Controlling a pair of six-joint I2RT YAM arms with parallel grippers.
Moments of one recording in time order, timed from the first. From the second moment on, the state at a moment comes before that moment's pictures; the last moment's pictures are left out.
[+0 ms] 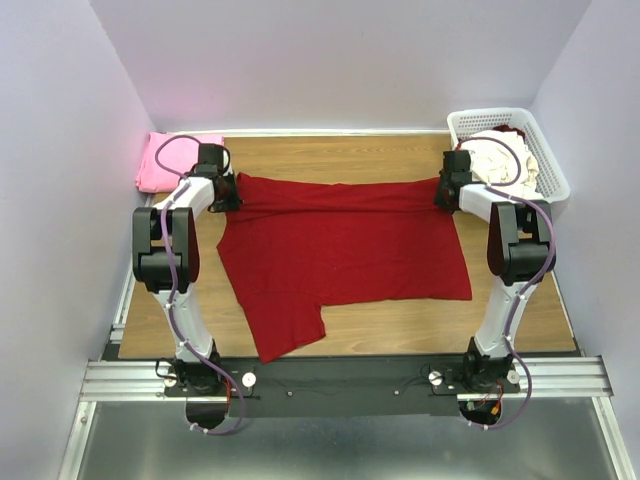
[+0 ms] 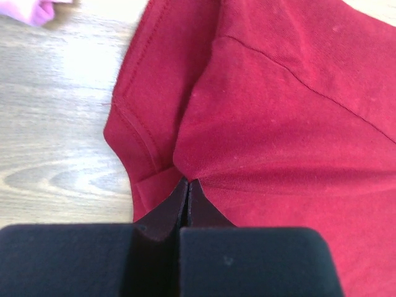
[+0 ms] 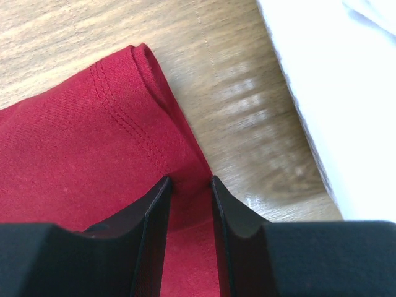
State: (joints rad) left arm 0.00 1.96 1.39 -0.40 0.10 -0.24; right arm 0.06 2.02 1.30 -0.12 0.28 0.23
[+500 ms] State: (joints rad) left arm -0.03 1.88 1.33 -0.38 0.17 -0.26; right arm 0.05 1.98 1.32 -0.19 0.30 0.23
